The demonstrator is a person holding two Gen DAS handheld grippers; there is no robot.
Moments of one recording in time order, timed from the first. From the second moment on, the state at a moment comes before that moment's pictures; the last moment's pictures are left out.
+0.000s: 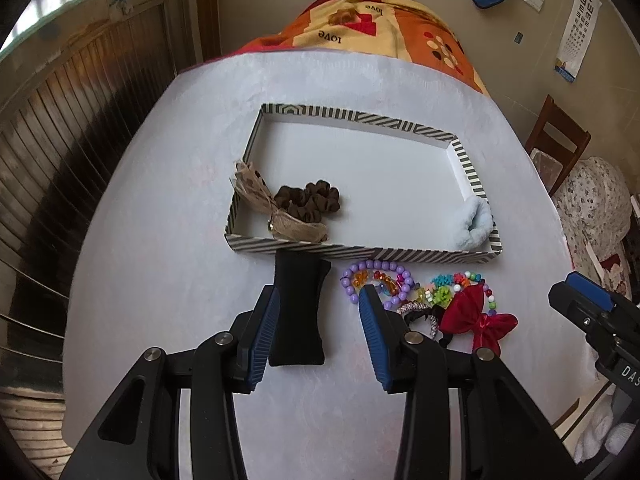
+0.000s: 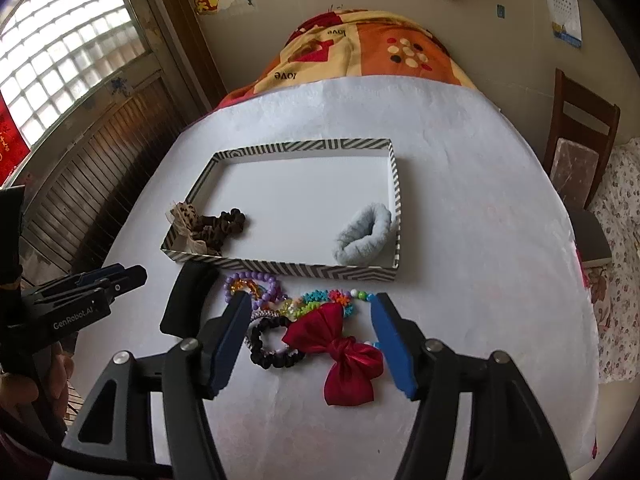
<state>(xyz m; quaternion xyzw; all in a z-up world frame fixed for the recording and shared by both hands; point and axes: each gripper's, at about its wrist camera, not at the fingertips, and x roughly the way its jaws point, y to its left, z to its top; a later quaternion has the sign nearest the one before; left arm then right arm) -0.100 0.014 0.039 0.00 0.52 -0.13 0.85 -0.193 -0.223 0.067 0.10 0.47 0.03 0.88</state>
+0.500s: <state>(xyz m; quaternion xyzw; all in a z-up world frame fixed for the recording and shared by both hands) -0.087 0.063 -0.005 -0.10 0.58 -0.13 0.80 -0.193 -0.243 0.033 0.10 0.51 0.02 0.86</state>
